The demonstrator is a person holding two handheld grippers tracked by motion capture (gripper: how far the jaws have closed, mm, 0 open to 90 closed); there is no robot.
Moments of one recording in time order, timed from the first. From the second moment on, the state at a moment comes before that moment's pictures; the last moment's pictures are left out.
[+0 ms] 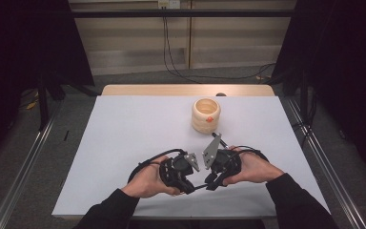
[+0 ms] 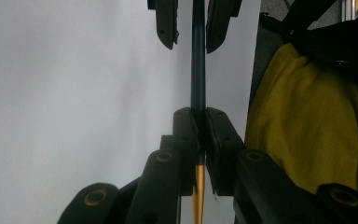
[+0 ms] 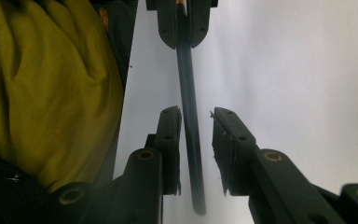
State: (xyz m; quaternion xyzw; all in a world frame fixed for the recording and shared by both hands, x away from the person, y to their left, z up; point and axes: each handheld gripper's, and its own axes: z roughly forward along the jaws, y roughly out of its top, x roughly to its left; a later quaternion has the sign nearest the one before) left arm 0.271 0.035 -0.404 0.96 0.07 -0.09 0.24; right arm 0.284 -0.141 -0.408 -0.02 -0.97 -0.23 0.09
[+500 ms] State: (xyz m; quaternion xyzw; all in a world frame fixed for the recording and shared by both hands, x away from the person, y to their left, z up) left arm 0.273 0.037 -0.403 0.96 0.07 -0.09 0.24; right arm 0.283 -0.140 -0.412 -0.01 -0.97 -0.23 0.09
